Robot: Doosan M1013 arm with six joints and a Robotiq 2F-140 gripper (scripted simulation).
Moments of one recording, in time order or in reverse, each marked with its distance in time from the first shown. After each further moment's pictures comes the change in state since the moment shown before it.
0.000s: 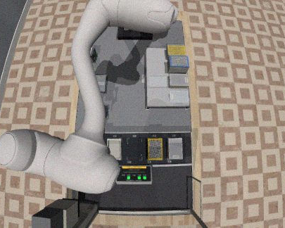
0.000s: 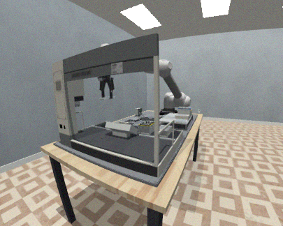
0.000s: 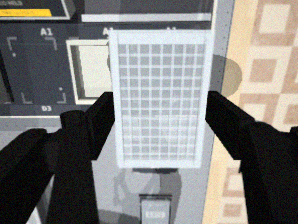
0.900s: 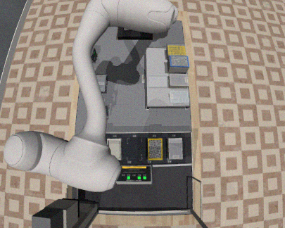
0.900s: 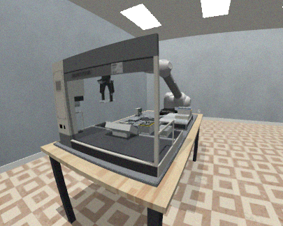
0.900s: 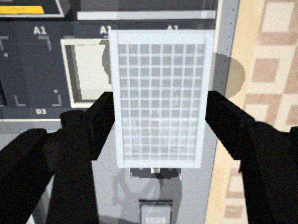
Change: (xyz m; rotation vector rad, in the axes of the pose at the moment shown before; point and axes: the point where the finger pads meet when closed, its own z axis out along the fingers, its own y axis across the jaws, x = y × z) arm 0.000 0.000 0.023 0.001 -0.005 0.000
